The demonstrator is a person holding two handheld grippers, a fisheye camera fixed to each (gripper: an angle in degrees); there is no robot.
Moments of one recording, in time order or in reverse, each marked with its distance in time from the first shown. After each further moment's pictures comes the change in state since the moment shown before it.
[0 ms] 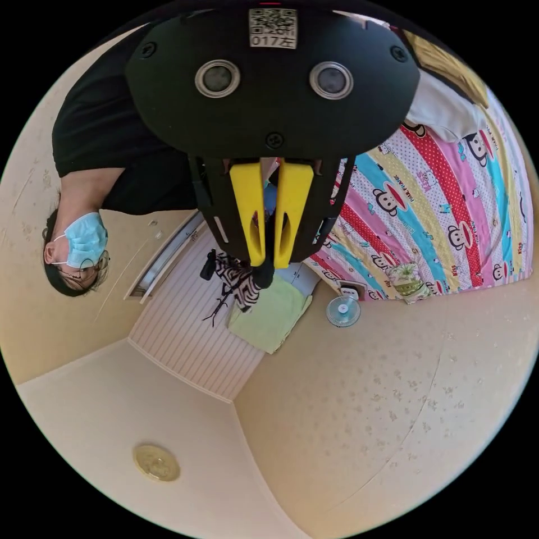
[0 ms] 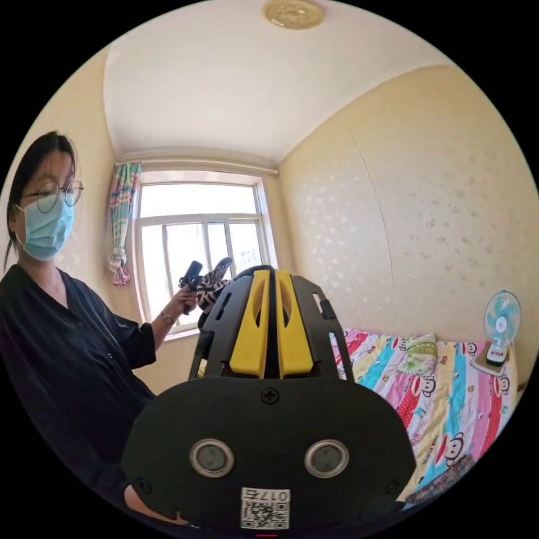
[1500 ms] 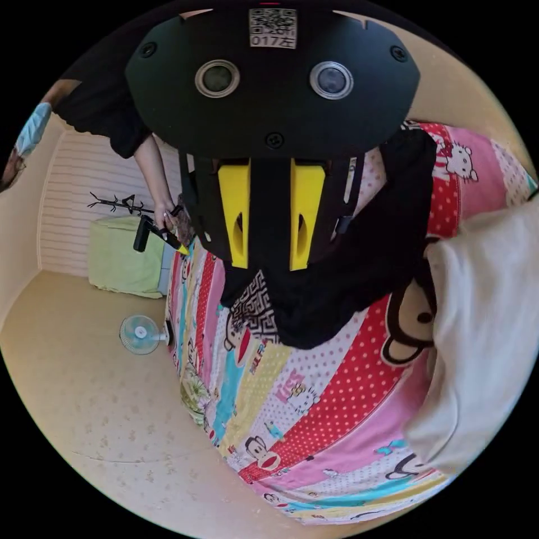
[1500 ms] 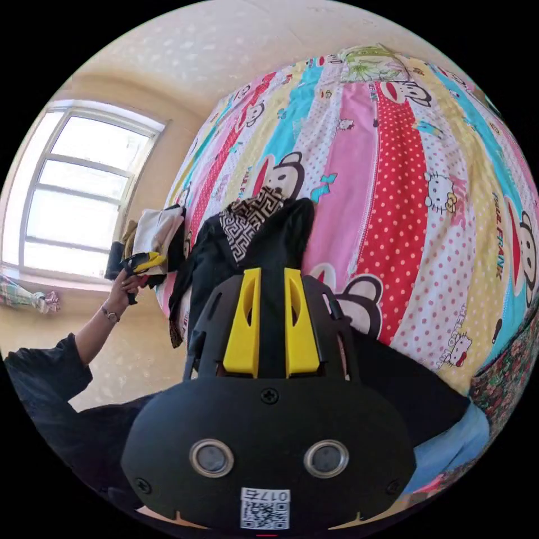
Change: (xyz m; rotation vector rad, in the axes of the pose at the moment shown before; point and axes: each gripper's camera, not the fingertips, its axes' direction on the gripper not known) left arm -0.455 0.271 -0.032 -0.278 -0.394 -1.100; right arm 0.360 0.380 0.231 -1.197 0.084 0.742
